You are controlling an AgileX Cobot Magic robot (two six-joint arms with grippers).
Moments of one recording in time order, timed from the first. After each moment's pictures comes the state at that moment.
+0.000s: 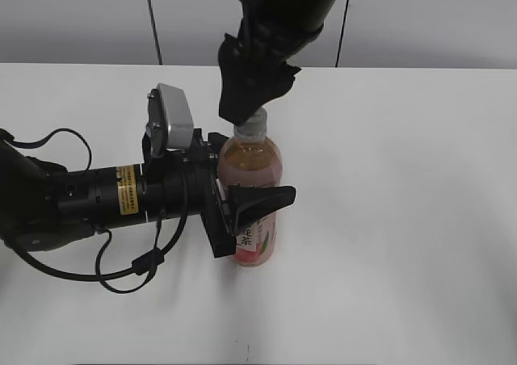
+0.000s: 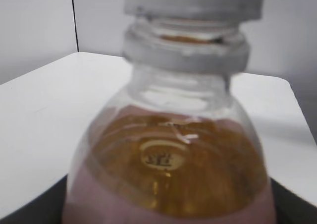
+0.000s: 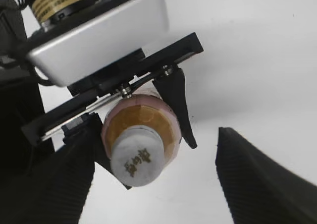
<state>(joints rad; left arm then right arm) -0.45 2.04 -0.73 0.94 -1.22 -0.31 0.69 1.86 -1.78 0.24 1.22 -0.77</state>
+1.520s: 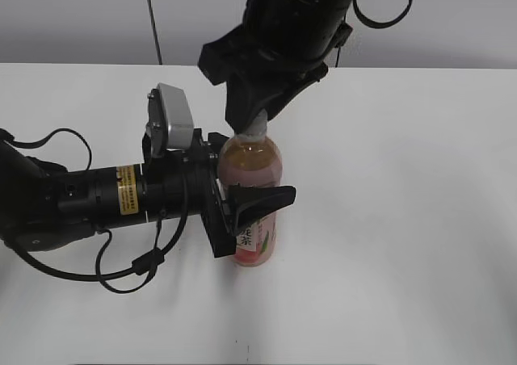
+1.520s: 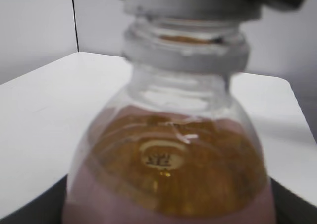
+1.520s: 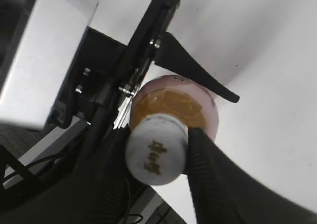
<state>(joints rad) -0.45 2.04 -0.73 0.94 -1.22 -0.31 0.69 1.86 -1.72 0.25 1.22 -0.19</state>
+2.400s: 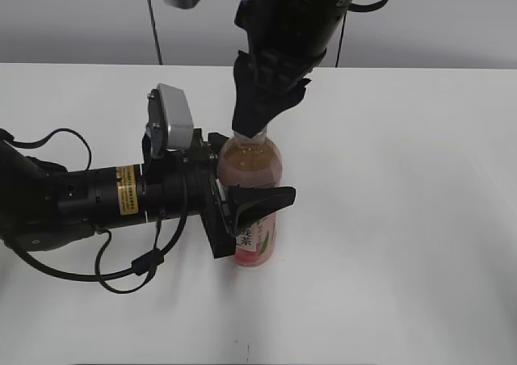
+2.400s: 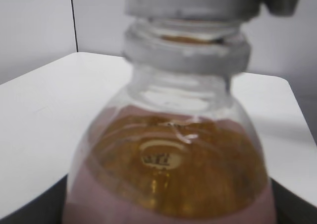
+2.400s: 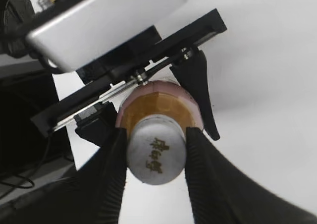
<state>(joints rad) -0.45 2.04 -0.73 0.94 -1.22 -0.31 0.69 1.86 -1.72 0.25 1.22 -0.78</state>
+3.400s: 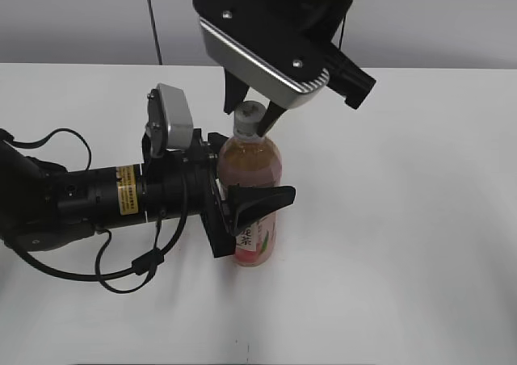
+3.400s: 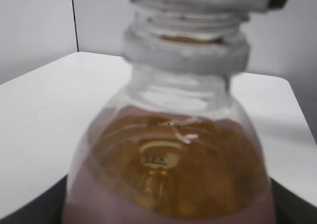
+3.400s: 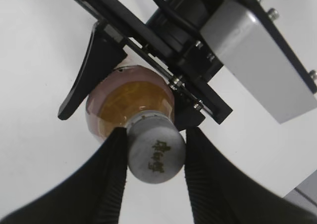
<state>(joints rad) -0.45 2.04 -0.73 0.94 -1.23 -0.31 0.69 1.86 -1.72 0.27 1.22 -2.06</state>
